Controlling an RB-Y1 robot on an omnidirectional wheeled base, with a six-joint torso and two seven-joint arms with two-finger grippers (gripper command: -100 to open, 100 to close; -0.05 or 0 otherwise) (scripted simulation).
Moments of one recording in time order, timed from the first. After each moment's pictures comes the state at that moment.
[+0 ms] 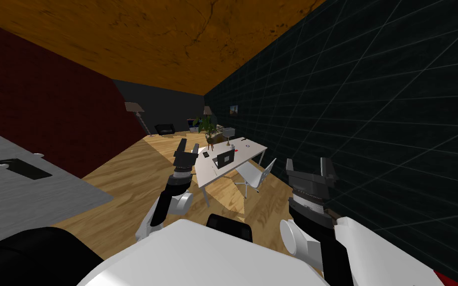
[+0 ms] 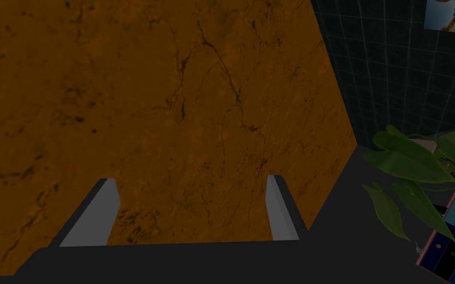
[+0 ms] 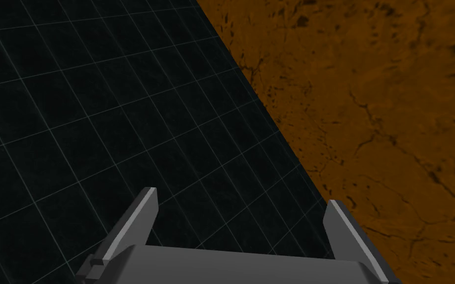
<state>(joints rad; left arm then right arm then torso) 0.46 0.03 -0.02 -2.39 -0.01 -0.46 0.12 0.49 0.02 0.04 -2.37 -0.07 -0.44 -0.14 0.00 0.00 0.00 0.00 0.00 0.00</state>
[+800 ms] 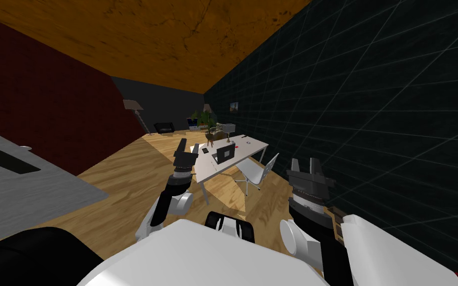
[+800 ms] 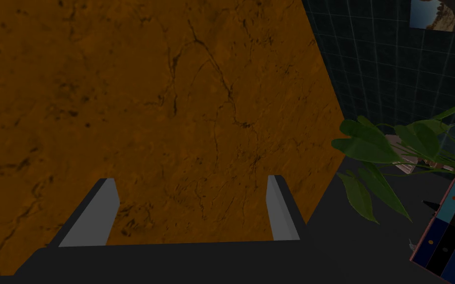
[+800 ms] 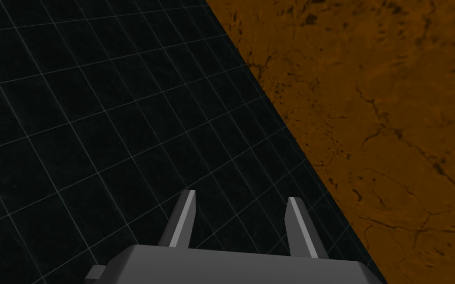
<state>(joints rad) 0.46 0.03 -0.02 -2.39 -0.01 -0.46 0.12 0.49 0.02 0.04 -2.37 -0.07 -0.44 -0.14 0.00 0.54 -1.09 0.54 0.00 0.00</state>
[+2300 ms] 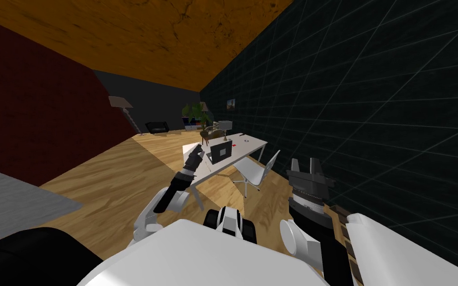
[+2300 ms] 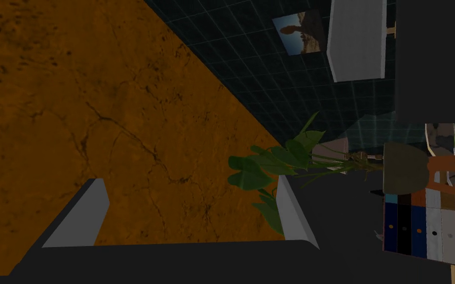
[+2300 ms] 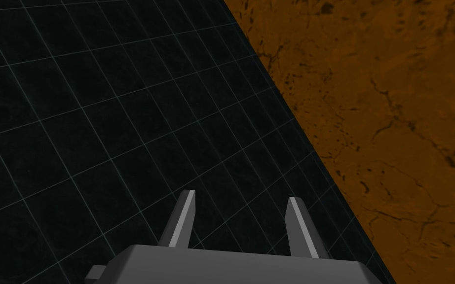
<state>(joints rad) 0.43 0.23 0.00 -2.29 -0.08 -0.21 0.08 0.49 0.02 0.04 -2.37 -0.07 -0.44 -0.14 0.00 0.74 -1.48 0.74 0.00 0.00</state>
